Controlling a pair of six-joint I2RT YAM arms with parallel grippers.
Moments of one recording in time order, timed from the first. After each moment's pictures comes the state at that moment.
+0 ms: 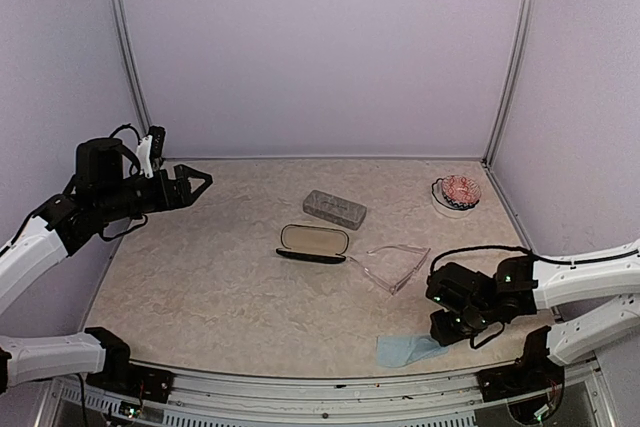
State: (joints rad) left arm -0.36 0.92 0.85 -0.30 0.24 -0.39; right arm 1.09 1.14 0.54 -0.68 0.20 0.80
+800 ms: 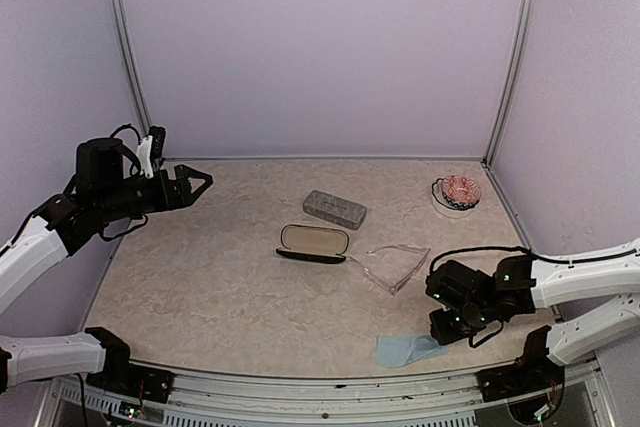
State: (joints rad) left arm -0.36 0.92 0.85 -0.30 0.24 -0.39; right arm 1.06 1.15 0.54 -0.66 0.17 0.79
